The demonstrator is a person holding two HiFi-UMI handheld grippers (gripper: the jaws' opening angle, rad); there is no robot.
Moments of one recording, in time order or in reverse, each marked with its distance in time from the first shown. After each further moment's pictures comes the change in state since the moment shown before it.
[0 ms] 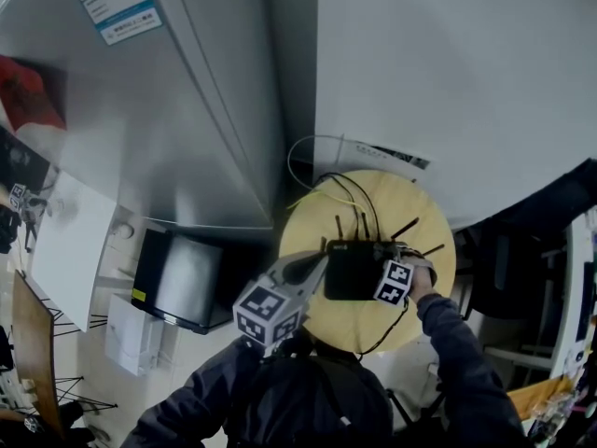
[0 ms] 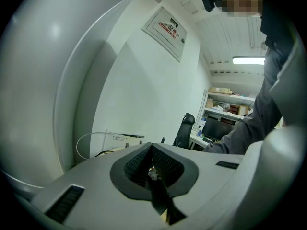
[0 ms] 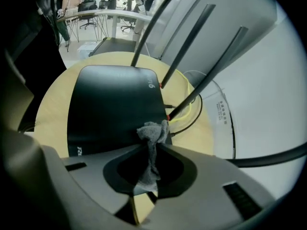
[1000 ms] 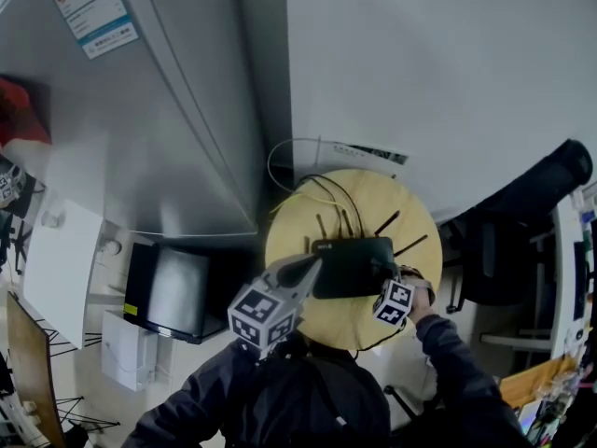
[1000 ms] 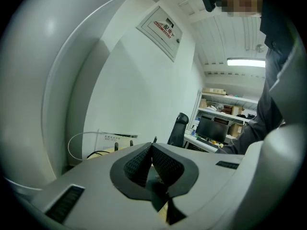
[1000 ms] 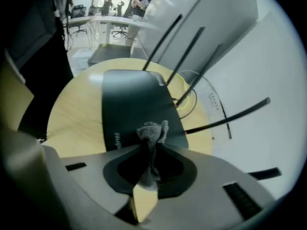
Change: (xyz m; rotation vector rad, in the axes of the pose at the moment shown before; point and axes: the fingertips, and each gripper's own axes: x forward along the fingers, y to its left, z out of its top) left arm 0.006 -0.023 -0.003 0.012 0.008 -0.072; right arm -0.033 0.046 -0.042 0.124 -0.005 -0.055
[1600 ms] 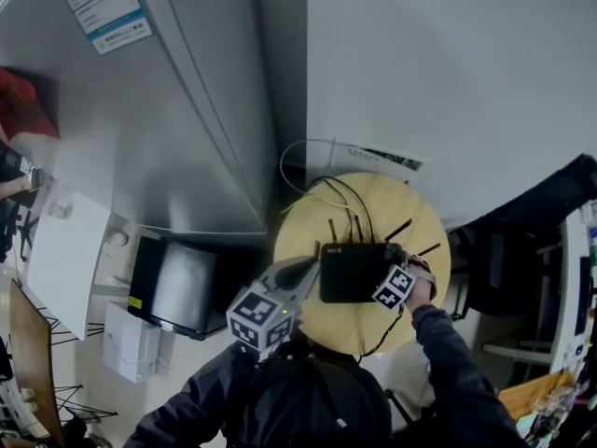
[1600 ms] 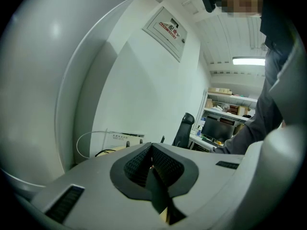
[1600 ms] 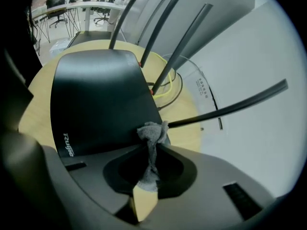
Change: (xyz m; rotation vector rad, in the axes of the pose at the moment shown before) left arm -0.012 0.023 -0.004 -0.025 0.006 0.064; right arm 0.040 -0.055 -0.005 0.083 0.134 -0.117
